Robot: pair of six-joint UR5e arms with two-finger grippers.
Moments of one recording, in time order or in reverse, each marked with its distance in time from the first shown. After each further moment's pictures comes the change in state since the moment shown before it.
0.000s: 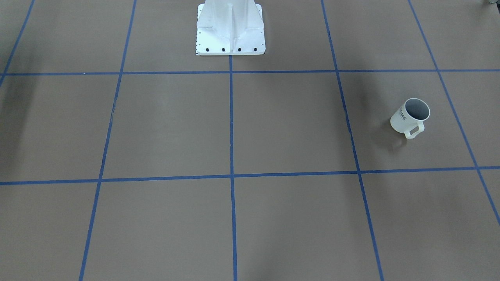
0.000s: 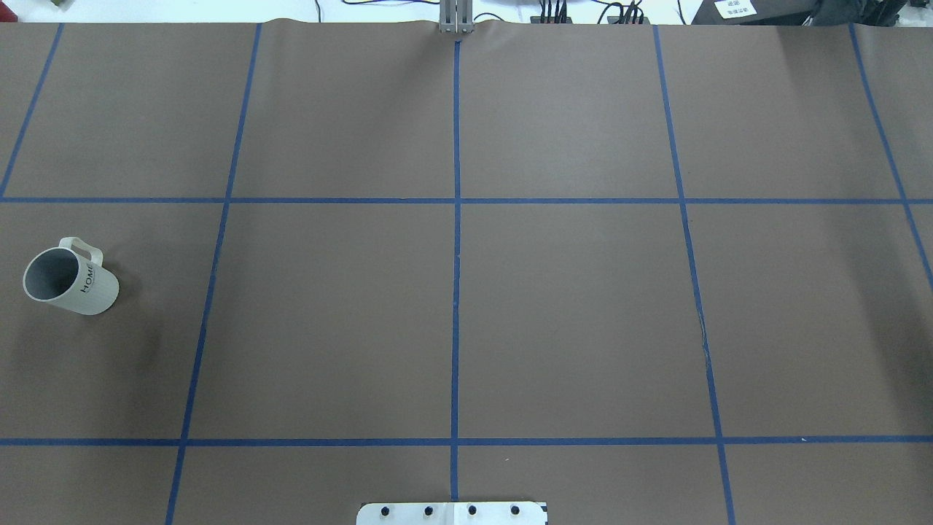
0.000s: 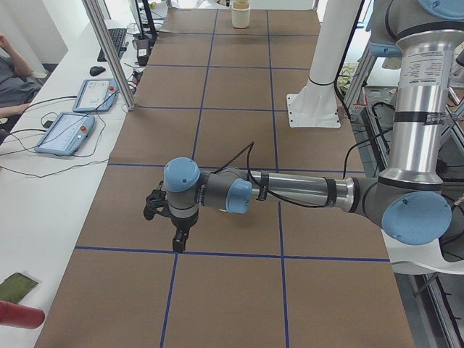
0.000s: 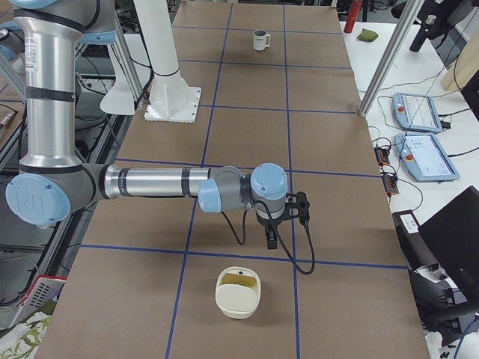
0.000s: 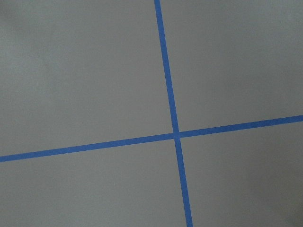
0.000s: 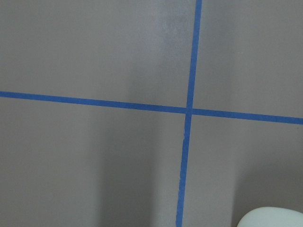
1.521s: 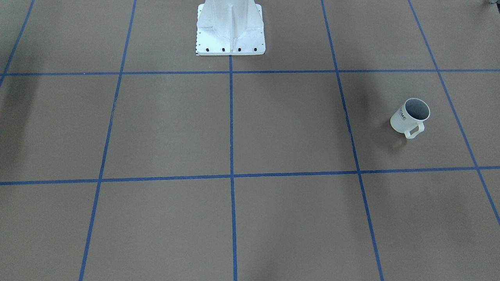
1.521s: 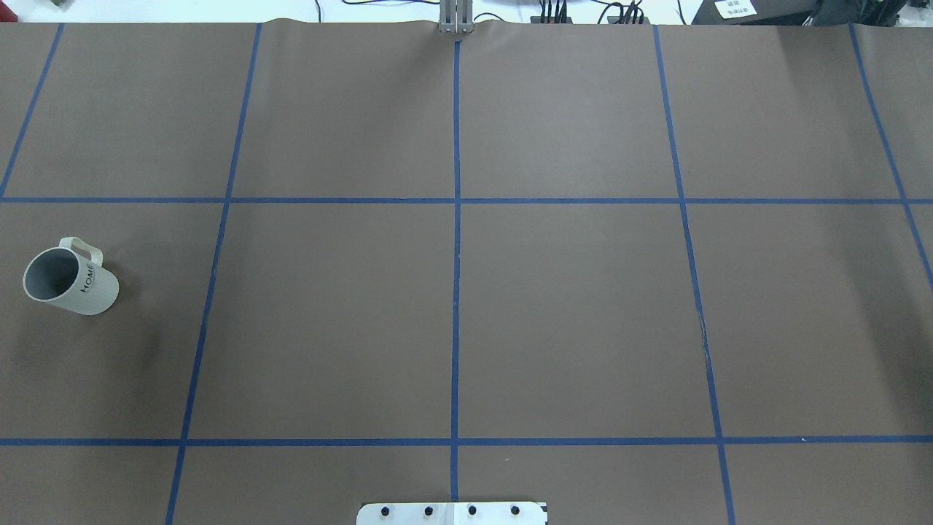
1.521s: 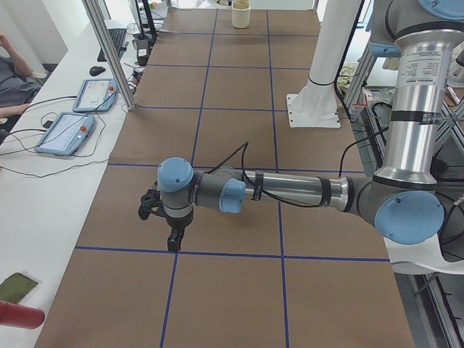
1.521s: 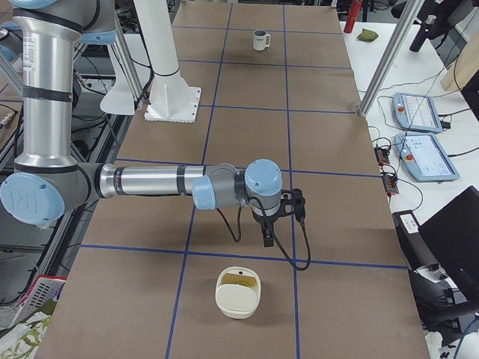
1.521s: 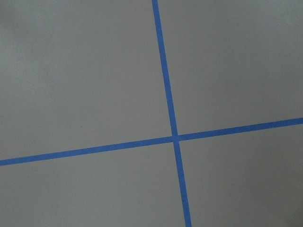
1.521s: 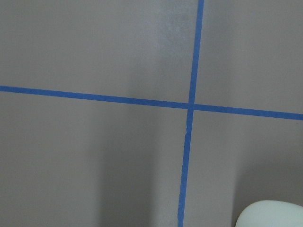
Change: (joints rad) left arm 0.002 -0.046 0.050 -0.001 -0.002 0.002; right arm 0.001 -0.016 0.027 -0.005 -0.005 -0.001
